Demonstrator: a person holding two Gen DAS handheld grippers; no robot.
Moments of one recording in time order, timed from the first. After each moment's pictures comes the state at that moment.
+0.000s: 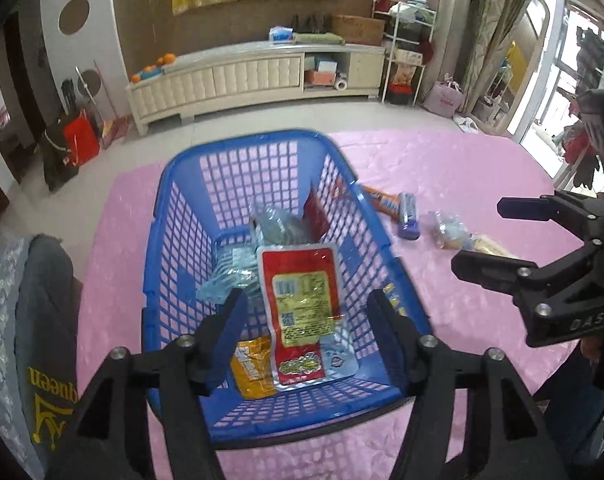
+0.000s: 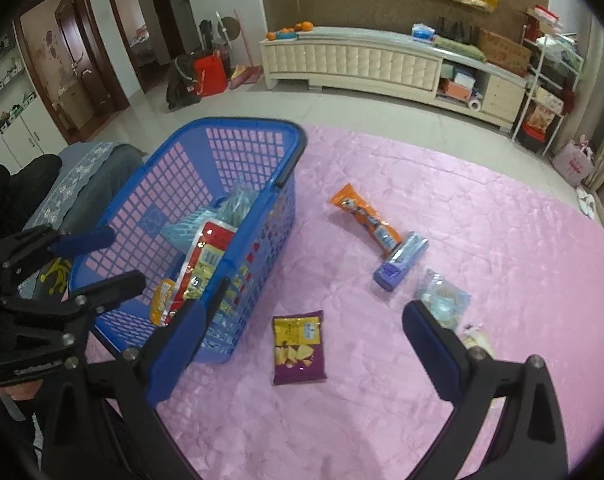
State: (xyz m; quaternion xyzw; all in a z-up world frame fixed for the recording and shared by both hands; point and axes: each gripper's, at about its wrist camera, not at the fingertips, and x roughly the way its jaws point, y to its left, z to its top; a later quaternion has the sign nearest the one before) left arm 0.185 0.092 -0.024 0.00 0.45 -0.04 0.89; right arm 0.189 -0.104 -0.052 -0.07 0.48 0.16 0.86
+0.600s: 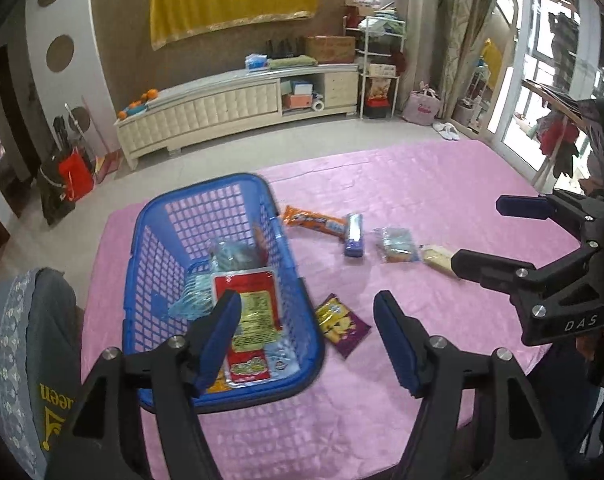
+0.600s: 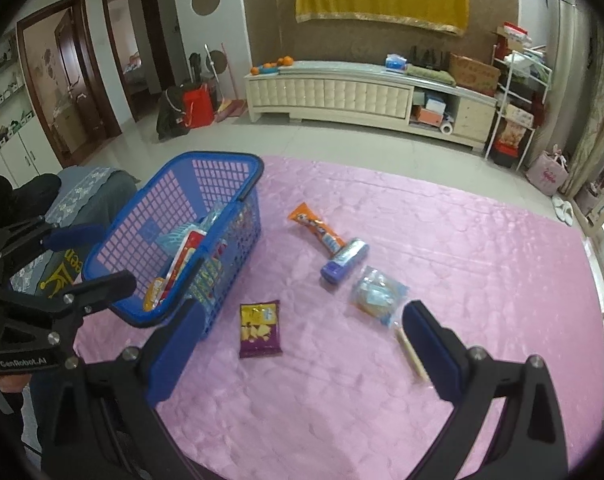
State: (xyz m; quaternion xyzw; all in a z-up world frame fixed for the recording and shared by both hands) left arm 0.166 0.023 0.017 0.04 0.42 -0.06 0.91; right arm 0.141 -0.165 -0.009 -0.06 0.43 0.14 0.89
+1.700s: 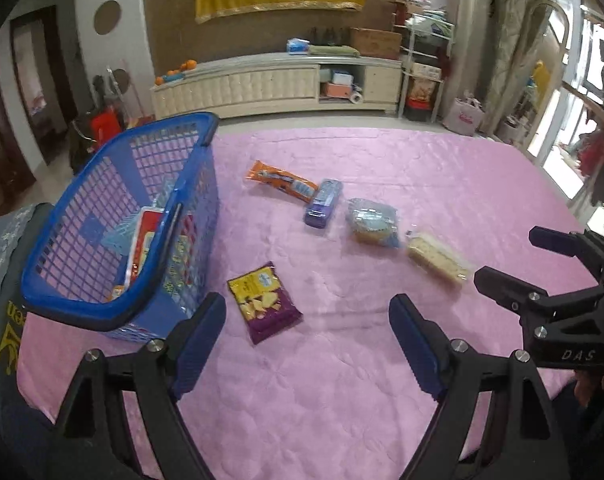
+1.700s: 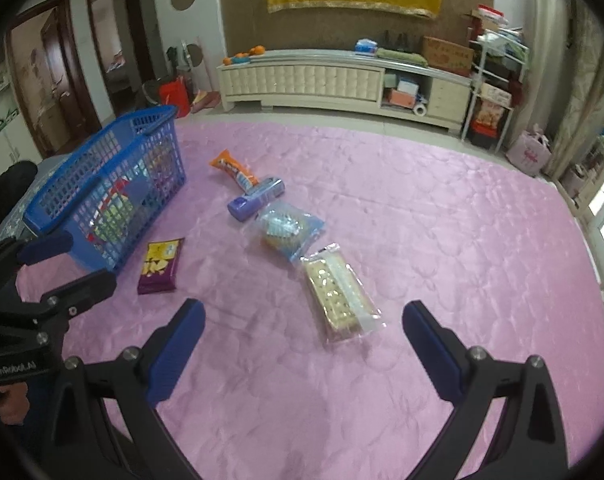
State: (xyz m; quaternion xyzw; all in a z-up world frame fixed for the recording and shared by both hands) left arm 0.168 -0.065 -0.071 -0.02 0.42 0.04 0.91; right arm 0.134 -0.271 -0.083 -0.07 0.43 0.13 0.89
